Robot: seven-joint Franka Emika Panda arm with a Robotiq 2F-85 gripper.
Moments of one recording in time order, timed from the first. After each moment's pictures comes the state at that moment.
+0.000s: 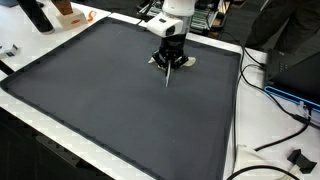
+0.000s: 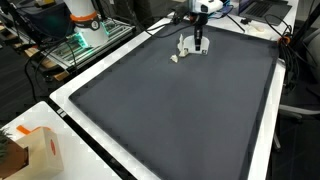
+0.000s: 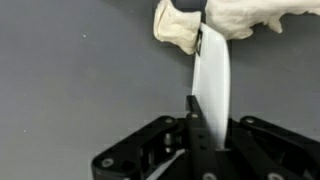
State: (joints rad) arm 0.25 0.40 0.06 -2.17 -0.25 2.74 0.10
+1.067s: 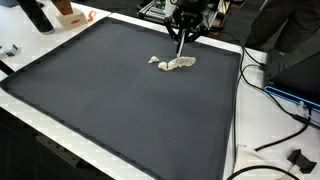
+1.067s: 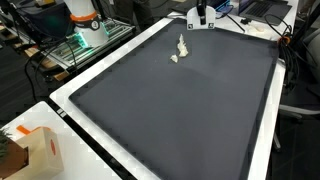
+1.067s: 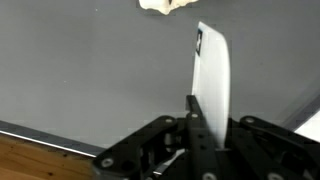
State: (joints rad) arm 0.33 0.13 0.05 -2.27 -0.33 2.68 0.32
